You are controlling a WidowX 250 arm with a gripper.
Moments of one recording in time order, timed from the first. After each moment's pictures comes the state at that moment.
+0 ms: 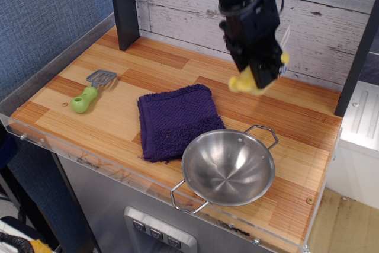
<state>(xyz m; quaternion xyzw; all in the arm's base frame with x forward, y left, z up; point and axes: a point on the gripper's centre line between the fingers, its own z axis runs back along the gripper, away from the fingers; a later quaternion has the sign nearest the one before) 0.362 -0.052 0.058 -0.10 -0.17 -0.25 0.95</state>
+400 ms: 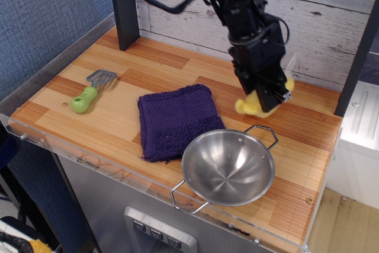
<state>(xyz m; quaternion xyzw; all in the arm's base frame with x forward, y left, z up) 0.370 -0.065 0.025 -0.11 -0.15 -0.27 0.95</state>
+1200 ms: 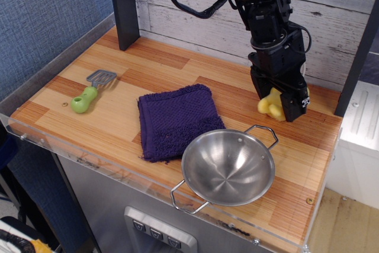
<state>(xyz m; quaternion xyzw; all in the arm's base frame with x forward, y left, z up) 0.381 -0.079 0.014 -0.10 -0.13 -0.28 0.95</state>
